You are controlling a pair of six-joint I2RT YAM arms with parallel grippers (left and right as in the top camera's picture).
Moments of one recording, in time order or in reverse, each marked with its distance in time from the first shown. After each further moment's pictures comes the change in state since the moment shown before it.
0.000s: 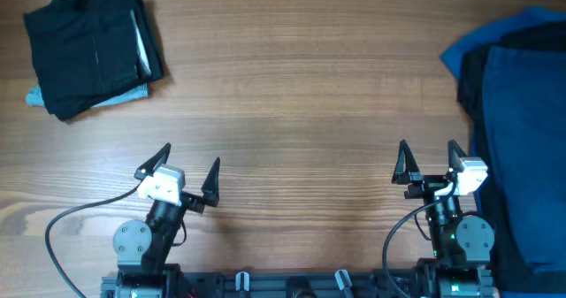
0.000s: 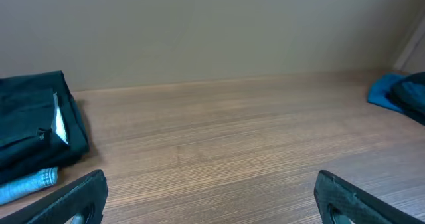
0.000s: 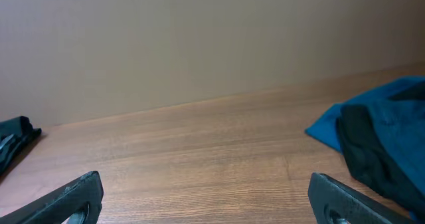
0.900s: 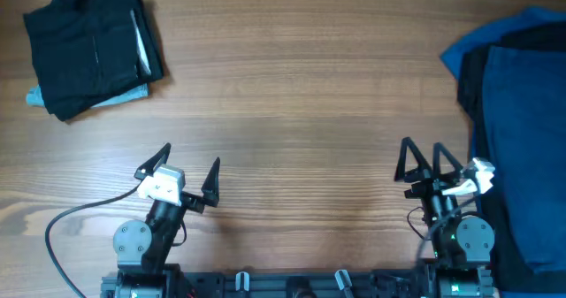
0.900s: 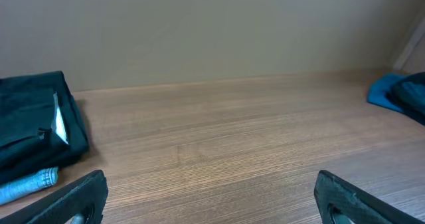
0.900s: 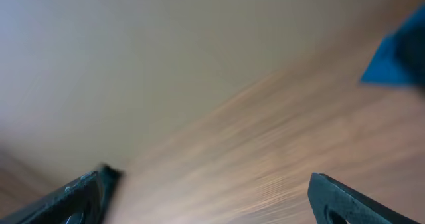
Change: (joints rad) left arm 0.000 0.000 0.000 0.000 0.000 0.000; right arm 0.000 0.000 0.000 0.008 -0.064 0.505
